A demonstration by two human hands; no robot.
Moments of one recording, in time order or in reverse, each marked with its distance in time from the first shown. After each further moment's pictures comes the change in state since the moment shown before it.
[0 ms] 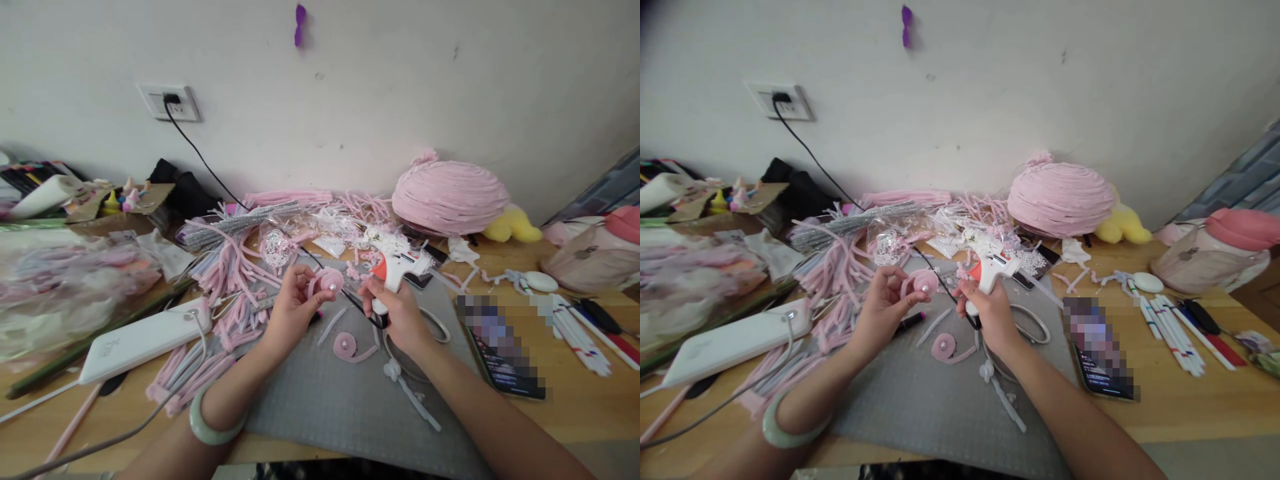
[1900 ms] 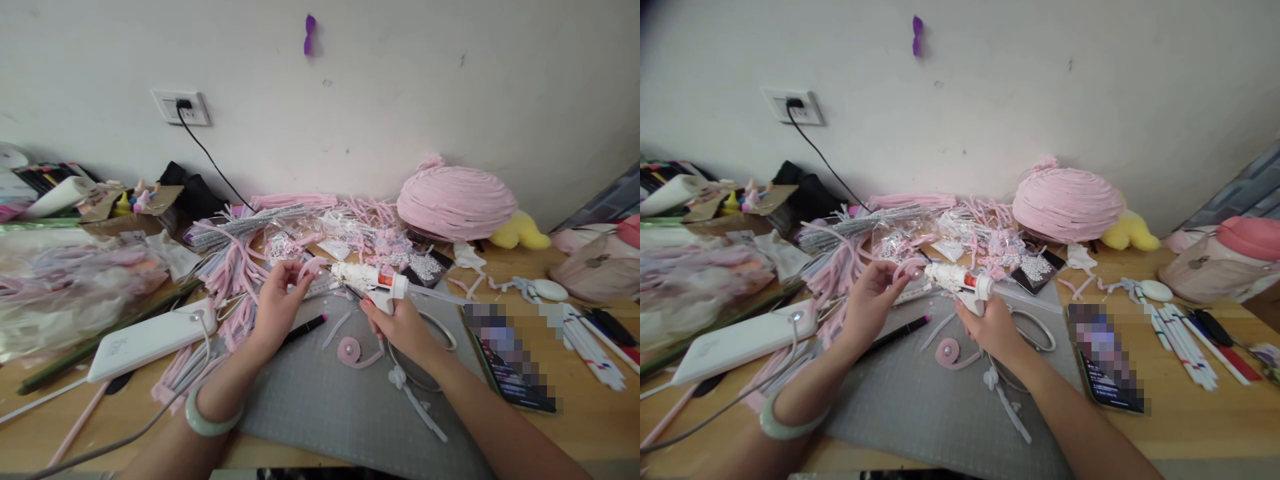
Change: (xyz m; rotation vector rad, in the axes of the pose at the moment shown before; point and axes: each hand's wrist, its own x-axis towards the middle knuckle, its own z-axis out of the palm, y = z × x) left_hand 0.012 0.003 -0.023 0.298 0.212 0.104; right_hand -0.005 0.002 -0.014 -0.702 -0.197 -0.036
